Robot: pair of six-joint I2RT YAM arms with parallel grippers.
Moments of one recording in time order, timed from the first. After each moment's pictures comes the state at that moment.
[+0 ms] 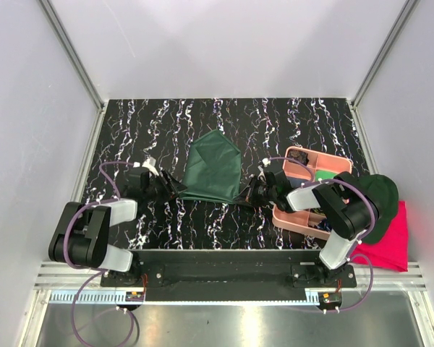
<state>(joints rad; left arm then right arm) -0.15 1.42 0.40 0.34 0.41 -0.75 0.52 1.74 0.59 0.45 -0.44 0.95</state>
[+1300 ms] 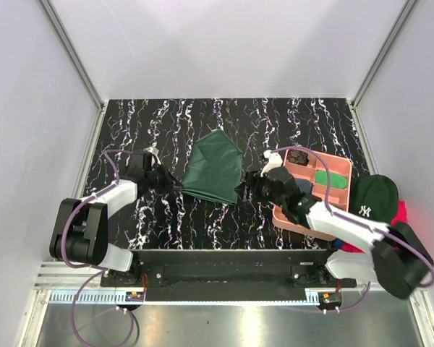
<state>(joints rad) -0.16 1.43 0.64 -0.06 0.41 -0.73 0.65 1.26 0.59 0.15 -0.04 0.62</state>
